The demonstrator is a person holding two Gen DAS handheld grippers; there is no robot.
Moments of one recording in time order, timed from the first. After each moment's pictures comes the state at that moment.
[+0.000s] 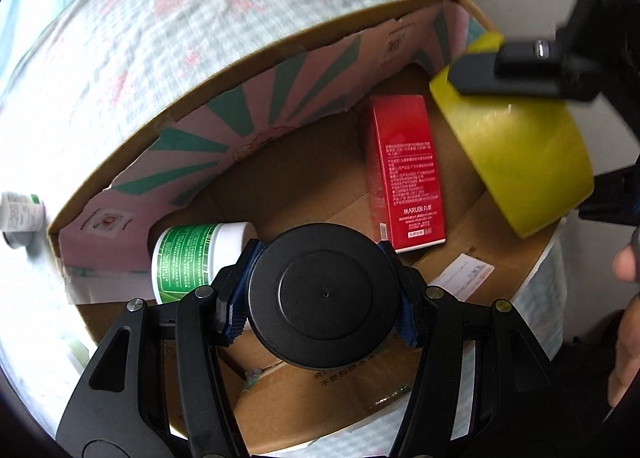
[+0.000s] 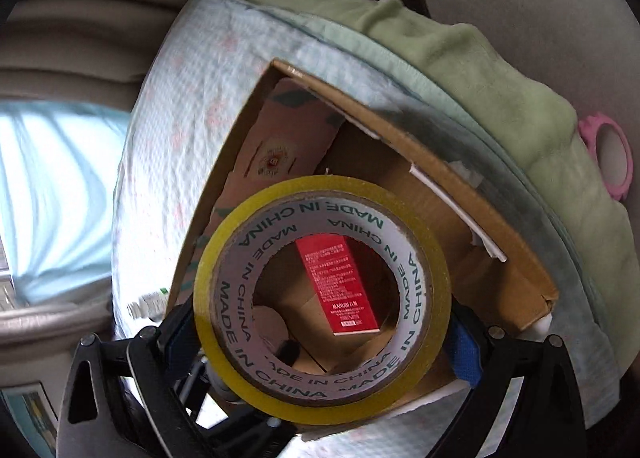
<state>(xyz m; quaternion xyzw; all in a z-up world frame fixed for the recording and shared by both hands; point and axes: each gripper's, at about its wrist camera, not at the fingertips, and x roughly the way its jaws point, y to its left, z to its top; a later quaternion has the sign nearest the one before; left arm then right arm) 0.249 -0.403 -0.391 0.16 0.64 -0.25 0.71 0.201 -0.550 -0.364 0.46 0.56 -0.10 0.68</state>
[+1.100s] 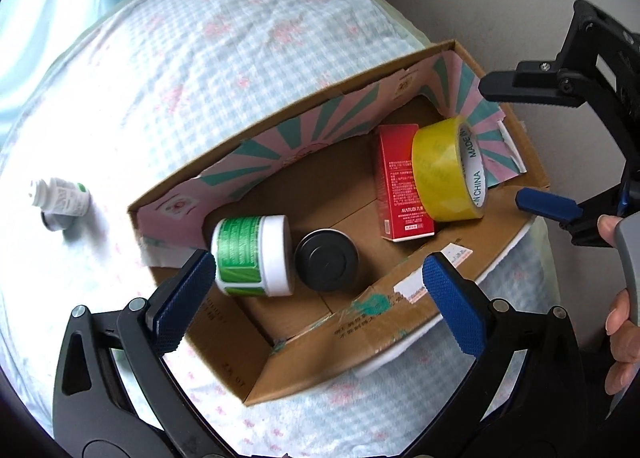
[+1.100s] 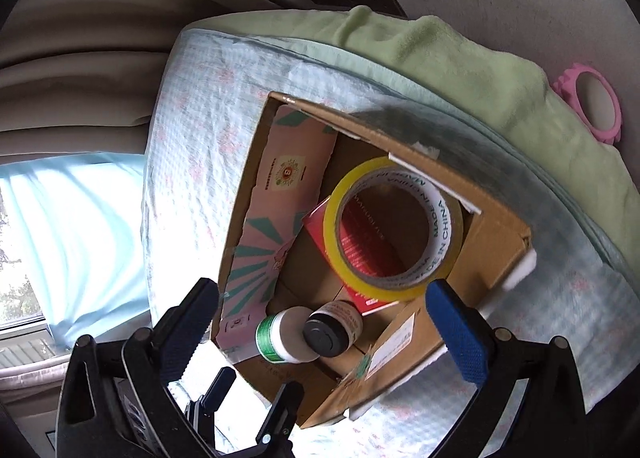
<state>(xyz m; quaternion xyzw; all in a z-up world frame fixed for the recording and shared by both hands) 0.238 -0.374 -0.327 0.15 0.62 -0.21 0.74 0.181 -0.560 -0.341 0.54 0.52 -0.11 0.66</state>
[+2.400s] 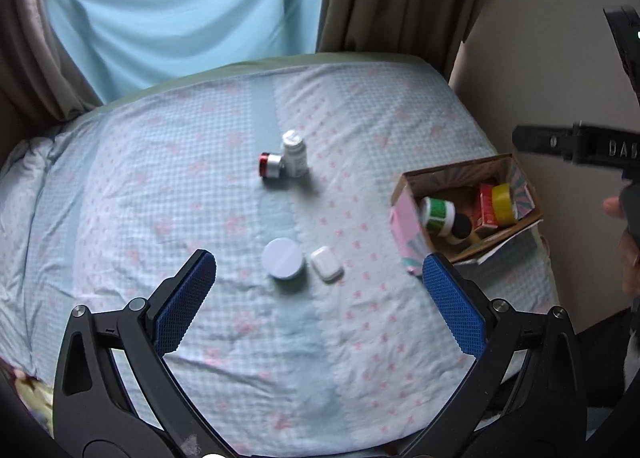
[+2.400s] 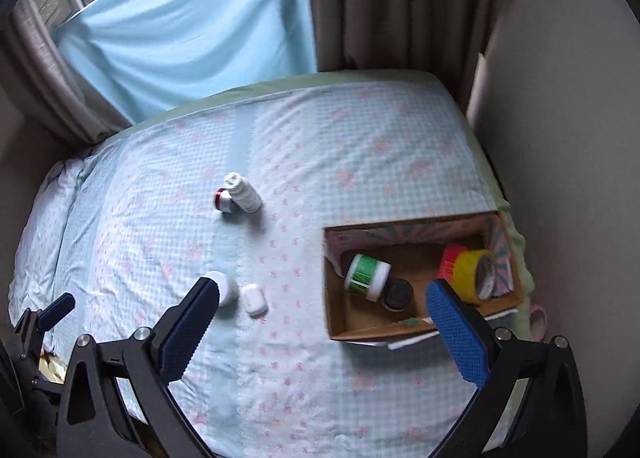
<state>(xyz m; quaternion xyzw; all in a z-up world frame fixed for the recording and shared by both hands) 0.129 -0.045 -0.133 0.04 0.50 -0.10 0.86 0.151 -0.259 -0.127 0.05 0.50 0.03 0.86</state>
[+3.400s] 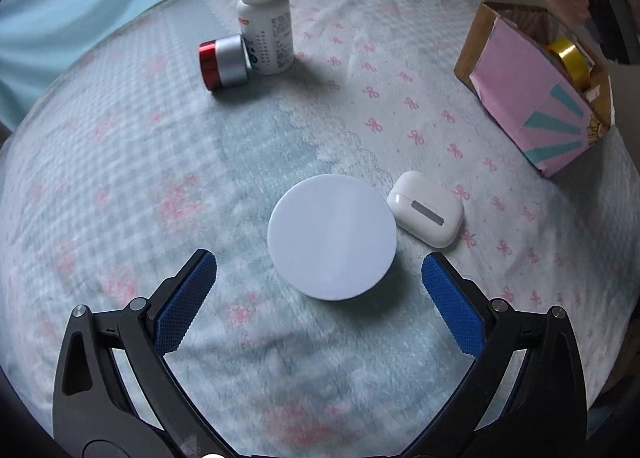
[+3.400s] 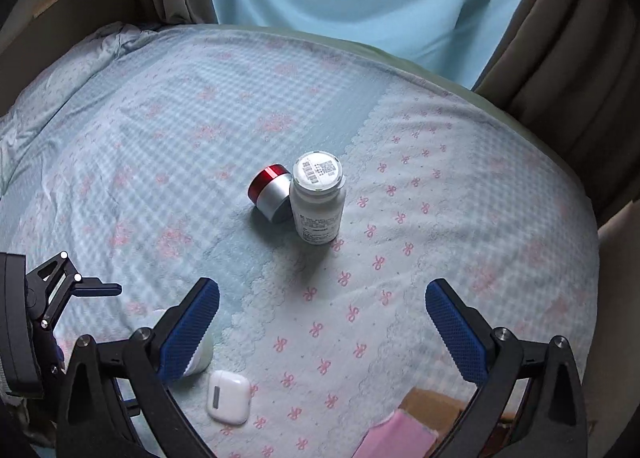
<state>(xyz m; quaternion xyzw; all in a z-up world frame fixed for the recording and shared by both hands) 0.220 -0.013 -0.422 0.15 0.51 -0.23 0.82 0.321 -0.113 -0.337 -0.18 0.48 0.21 0.84</state>
